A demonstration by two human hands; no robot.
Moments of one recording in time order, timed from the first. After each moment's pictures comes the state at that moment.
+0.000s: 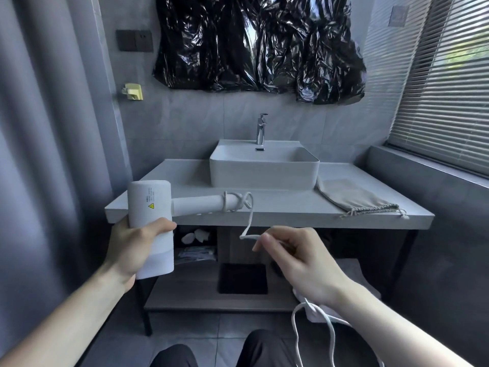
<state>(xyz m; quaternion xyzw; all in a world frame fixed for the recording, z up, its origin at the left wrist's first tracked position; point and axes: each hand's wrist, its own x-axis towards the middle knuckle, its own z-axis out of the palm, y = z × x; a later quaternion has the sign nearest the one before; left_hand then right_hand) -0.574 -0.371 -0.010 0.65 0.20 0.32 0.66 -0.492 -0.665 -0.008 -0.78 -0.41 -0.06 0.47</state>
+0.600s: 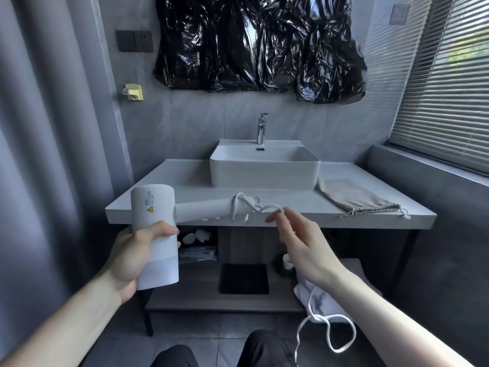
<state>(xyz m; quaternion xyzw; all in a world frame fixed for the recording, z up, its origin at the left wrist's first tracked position) -0.581 -0.373 -0.015 0.64 0.19 0.22 0.71 -0.457 -0.658 -0.019 -0.78 -0.33 -0.08 0.53</state>
